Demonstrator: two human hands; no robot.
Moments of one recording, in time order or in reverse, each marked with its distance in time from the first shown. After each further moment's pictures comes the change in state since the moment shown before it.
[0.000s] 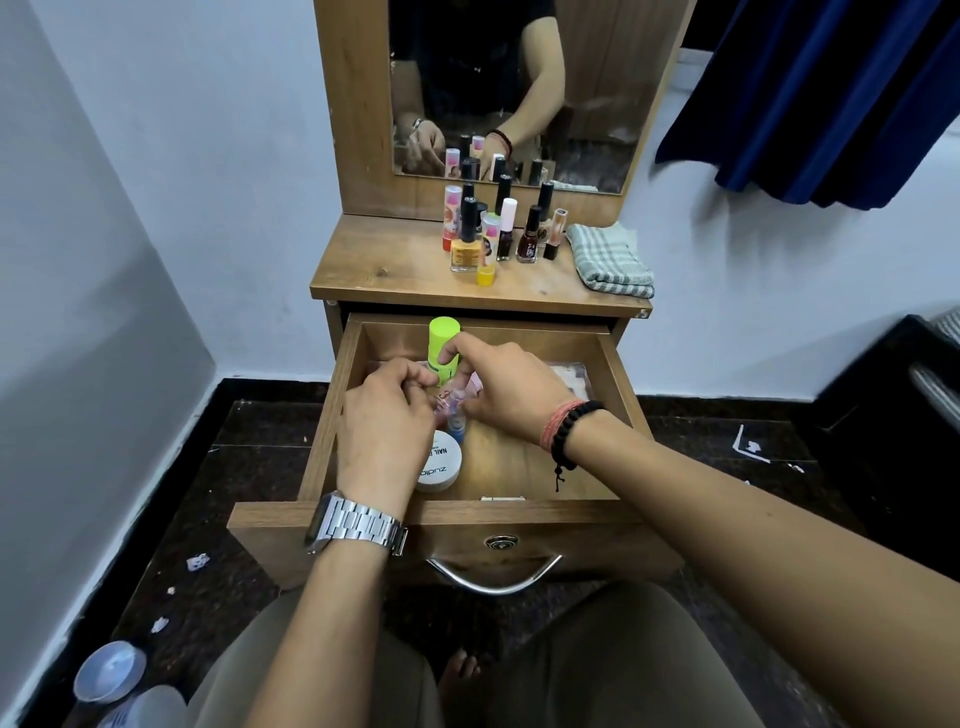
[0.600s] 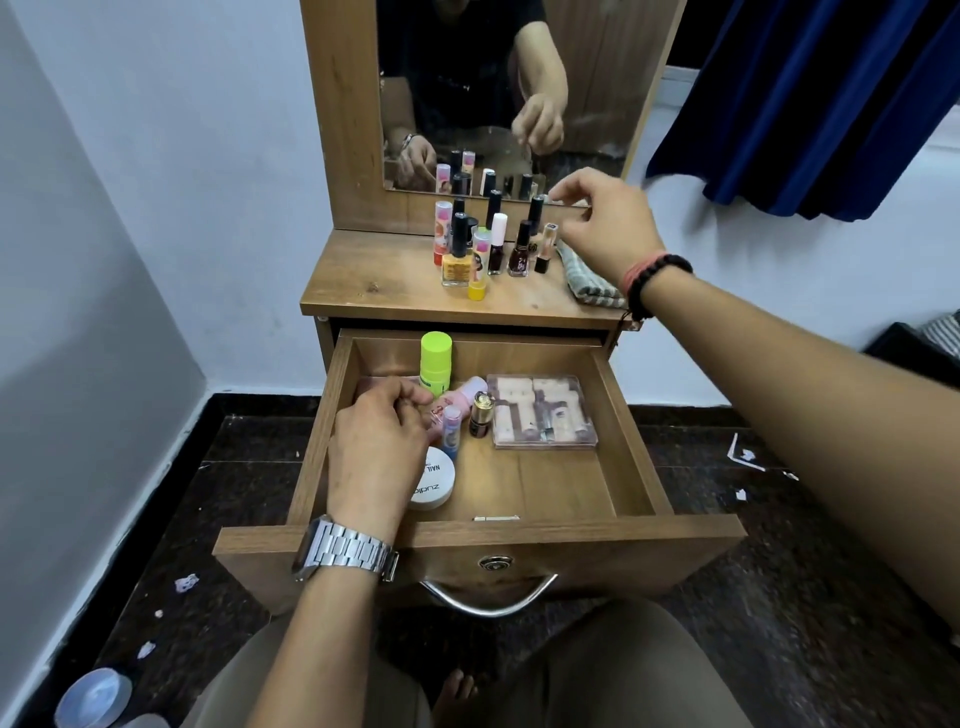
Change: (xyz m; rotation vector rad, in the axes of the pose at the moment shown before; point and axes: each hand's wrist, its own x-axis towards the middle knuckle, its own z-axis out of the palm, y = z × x) left_hand -0.002 0.002 0.000 -0.029 -0.044 -0.036; right_hand 0.057 0.065 -0.131 0.075 0.599 0.164
